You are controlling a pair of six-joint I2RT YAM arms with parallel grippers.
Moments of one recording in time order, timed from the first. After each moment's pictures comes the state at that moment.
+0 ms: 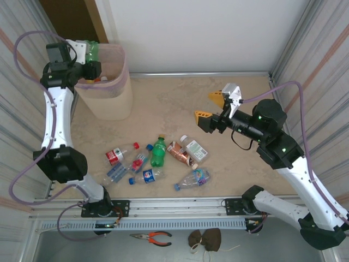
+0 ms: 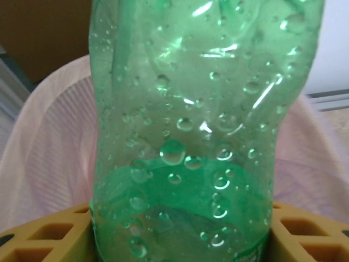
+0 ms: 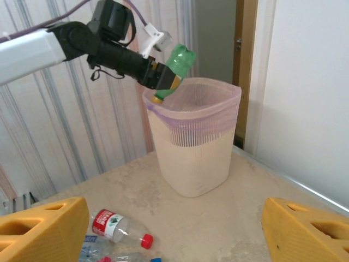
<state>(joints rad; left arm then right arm) 0.17 1.67 1.87 -0.73 0.21 0.19 0.64 0.89 1.21 -0.35 -0.31 0.07</state>
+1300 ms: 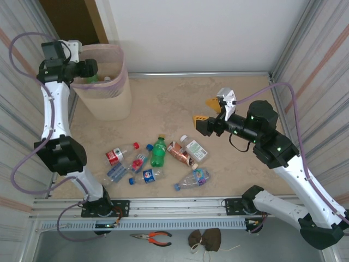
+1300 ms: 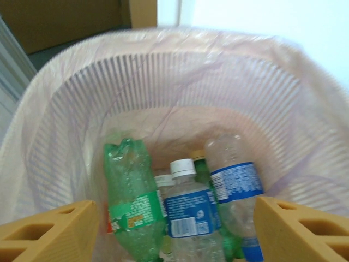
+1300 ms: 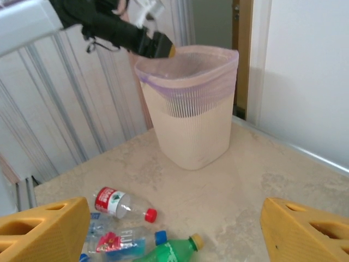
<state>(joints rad) 0.22 1.75 1.96 -0.77 0.28 0.10 0.64 0.89 1.16 -0.41 -0.29 0.10</state>
